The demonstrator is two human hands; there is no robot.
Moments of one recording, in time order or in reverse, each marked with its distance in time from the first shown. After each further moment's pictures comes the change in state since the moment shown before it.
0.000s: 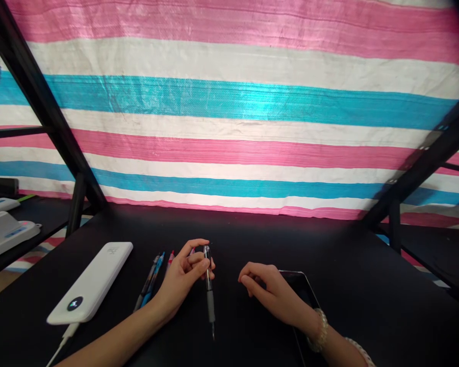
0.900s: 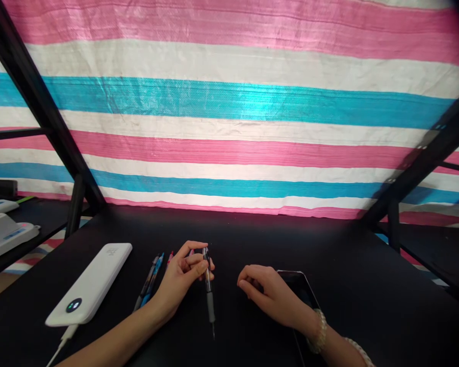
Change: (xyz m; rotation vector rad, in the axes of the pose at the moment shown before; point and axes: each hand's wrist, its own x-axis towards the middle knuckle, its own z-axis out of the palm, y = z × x) left_hand 0.001 -0.001 -0.003 -0.010 0.000 0.008; right_hand -0.002 0.005 0.004 -0.140 -0.005 -0.038
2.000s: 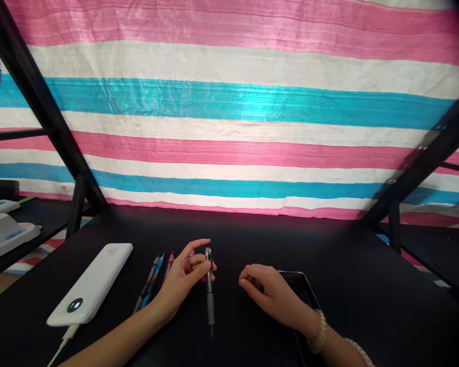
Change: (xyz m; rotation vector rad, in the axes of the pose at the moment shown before) left_hand -0.001 0.003 0.005 0.052 0.019 -0.044; right_hand 0.003 0.000 -0.002 -0.052 0.017 0.006
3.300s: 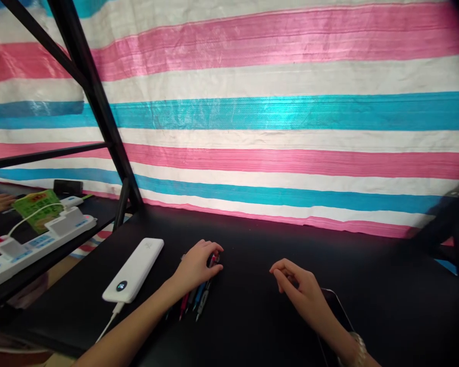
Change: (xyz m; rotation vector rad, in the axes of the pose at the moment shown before) left_hand 0.020 0.016 -0.047 1.158 0.036 0.273; right_hand 0.003 0.017 0.002 0.276 0.252 0.078
